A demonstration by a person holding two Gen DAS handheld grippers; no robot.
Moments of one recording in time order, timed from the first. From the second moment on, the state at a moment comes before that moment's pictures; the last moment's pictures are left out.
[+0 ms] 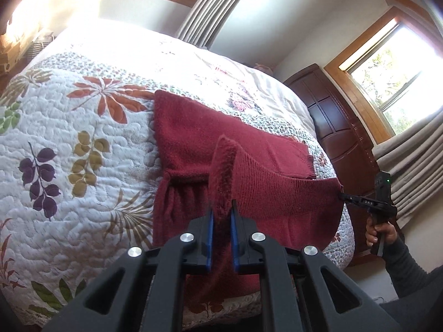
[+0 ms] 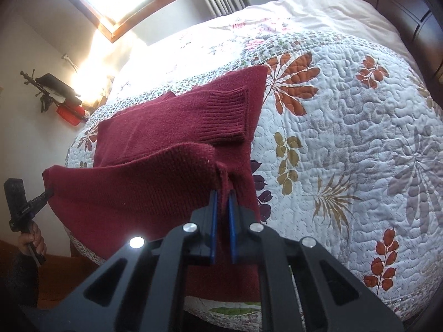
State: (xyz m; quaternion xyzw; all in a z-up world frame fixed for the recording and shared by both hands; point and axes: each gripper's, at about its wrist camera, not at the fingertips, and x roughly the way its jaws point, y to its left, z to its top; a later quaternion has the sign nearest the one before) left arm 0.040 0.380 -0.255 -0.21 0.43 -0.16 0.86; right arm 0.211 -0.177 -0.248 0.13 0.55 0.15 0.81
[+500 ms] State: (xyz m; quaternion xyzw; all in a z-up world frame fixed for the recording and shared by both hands) left arm 0.059 0.377 -0.253 -0.20 0.44 -0.17 0.86; right arm 0.231 -0.196 -0.248 0.17 0.55 0.17 0.80
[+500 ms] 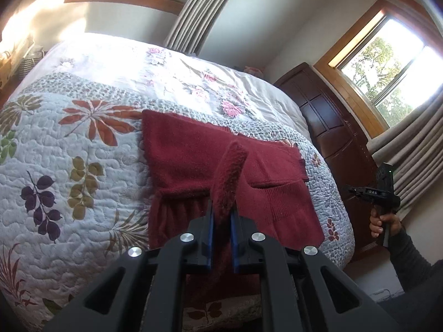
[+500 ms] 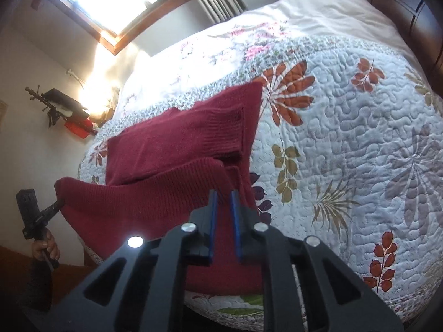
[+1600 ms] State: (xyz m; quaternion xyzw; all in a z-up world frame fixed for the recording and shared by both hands) left arm 0.044 0.389 -0.252 -0.22 0.44 -0.14 0.86; right arm 0.227 -0.172 -0.249 0.13 0.52 0.19 0.82
